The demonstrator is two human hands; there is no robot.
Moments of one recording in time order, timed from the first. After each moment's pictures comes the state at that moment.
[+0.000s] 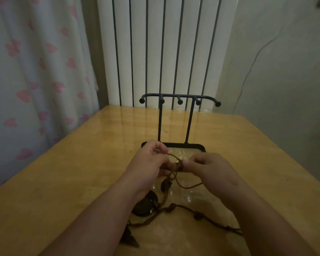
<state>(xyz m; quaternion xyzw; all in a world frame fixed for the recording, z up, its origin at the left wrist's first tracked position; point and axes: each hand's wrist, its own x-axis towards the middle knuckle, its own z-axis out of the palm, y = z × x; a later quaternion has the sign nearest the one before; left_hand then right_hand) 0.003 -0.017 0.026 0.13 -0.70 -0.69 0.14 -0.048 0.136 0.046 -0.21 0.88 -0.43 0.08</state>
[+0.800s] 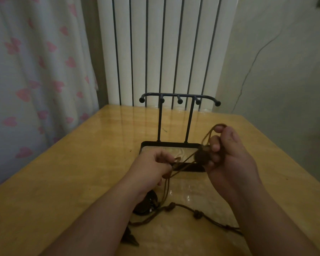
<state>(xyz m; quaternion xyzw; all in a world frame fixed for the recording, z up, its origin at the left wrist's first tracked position) 0.008 -0.010 0.027 0.15 -0.79 -0.58 0.12 -0.055 0.140 0.053 -0.15 0.45 -0.88 0.11</state>
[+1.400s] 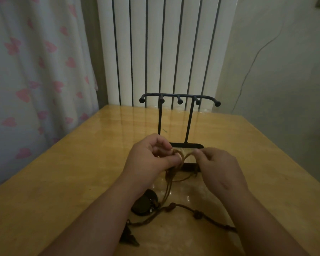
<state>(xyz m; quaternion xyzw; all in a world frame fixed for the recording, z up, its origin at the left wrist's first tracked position) 0.012 -0.013 0.034 0.07 -0.77 -0.59 0.25 -0.062 0.137 0.031 -0.17 0.90 -0.38 -0.10</state>
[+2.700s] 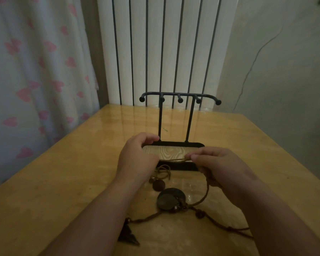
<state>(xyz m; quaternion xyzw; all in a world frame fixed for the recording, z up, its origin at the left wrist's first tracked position) 0.007 -0.025 0.030 0.18 -0.82 -0.46 0.29 -0.048 0.151 0.056 -0.21 0.79 -0.55 0.16</state>
